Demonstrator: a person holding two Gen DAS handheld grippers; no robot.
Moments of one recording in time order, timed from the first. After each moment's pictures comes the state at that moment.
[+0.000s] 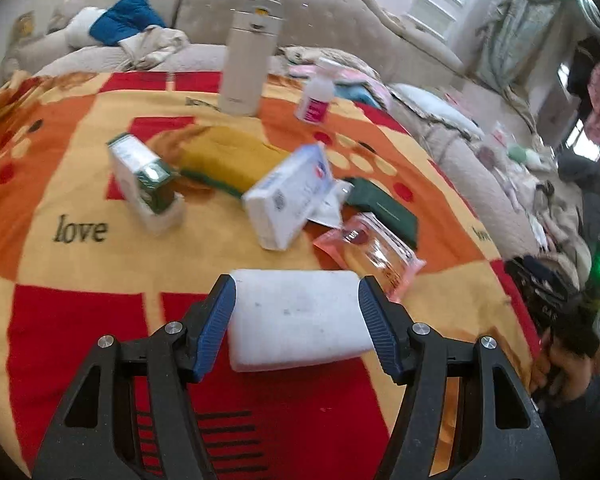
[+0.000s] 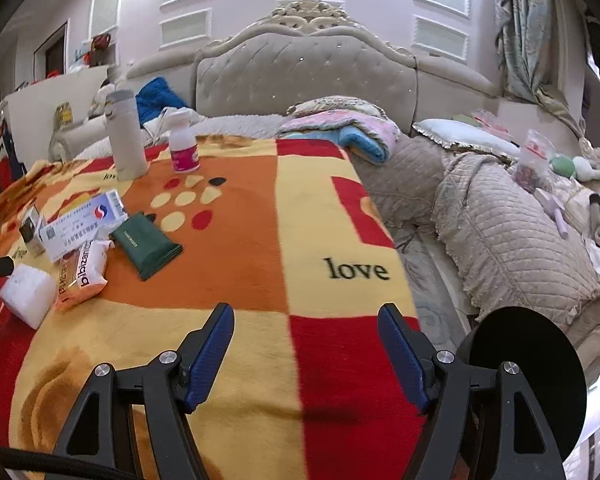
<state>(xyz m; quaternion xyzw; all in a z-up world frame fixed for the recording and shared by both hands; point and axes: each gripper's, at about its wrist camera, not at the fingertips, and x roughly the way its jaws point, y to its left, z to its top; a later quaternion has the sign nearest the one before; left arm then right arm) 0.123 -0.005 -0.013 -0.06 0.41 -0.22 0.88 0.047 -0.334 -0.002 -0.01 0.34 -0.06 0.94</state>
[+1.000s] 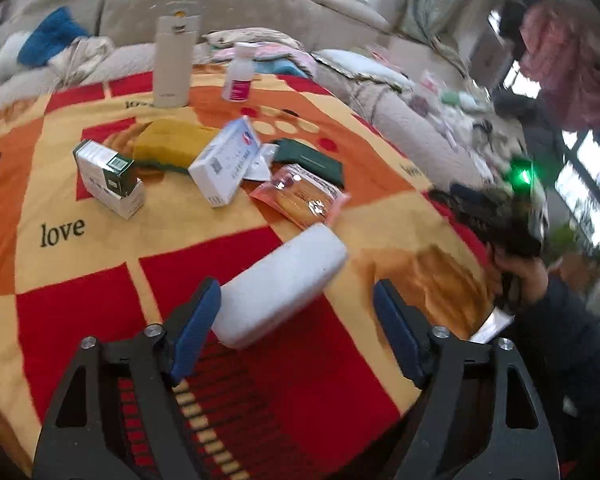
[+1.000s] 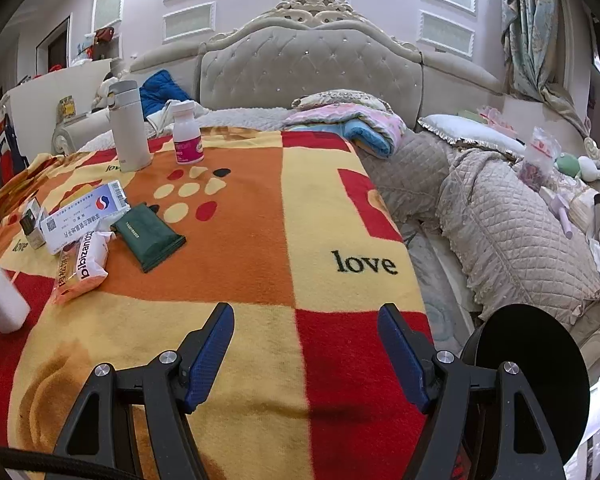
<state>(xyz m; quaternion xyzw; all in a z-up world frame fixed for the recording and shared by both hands) 0.072 0.014 0.011 0.01 0.42 -0.34 0.84 0.048 -0.332 -0.004 -0.01 0.35 -0.06 0.94</state>
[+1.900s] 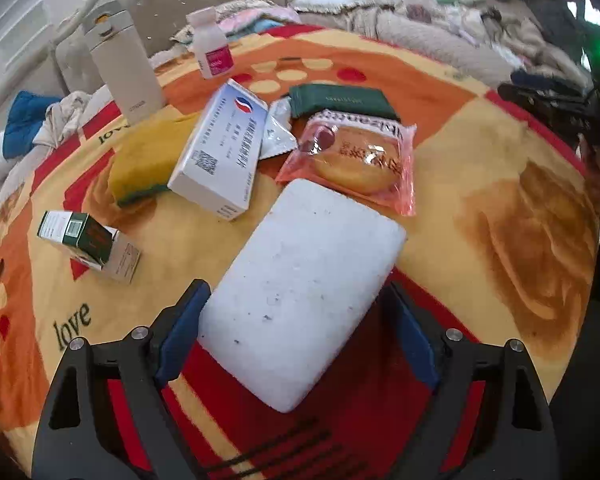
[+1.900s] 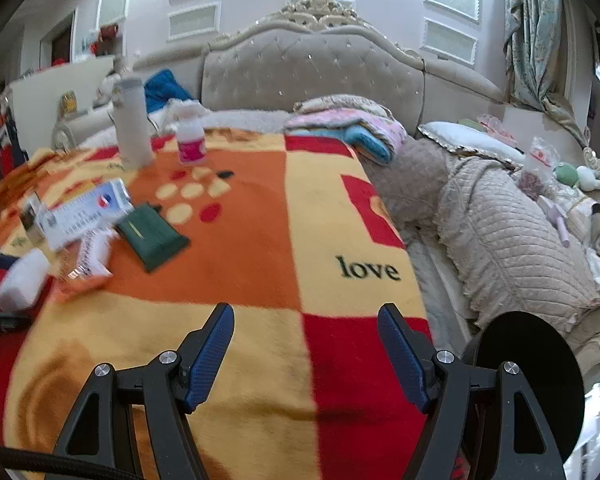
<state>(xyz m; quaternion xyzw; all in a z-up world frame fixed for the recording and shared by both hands) 0.128 -0.033 -0.046 0.21 0.42 -0.31 0.83 0.046 -0.325 0.001 -0.01 0.33 -0.05 0.94</state>
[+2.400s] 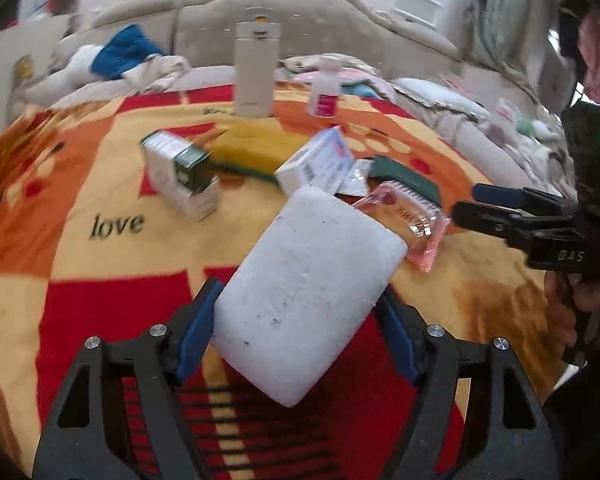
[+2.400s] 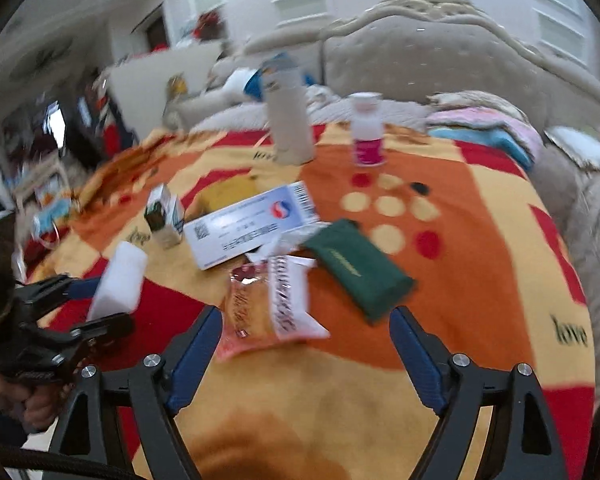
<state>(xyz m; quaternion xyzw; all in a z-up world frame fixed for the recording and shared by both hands) 0.098 0.017 -0.034 0.00 0.38 -0.19 0.91 0.111 -0.197 0.003 -0.01 0.37 0.17 0.91</state>
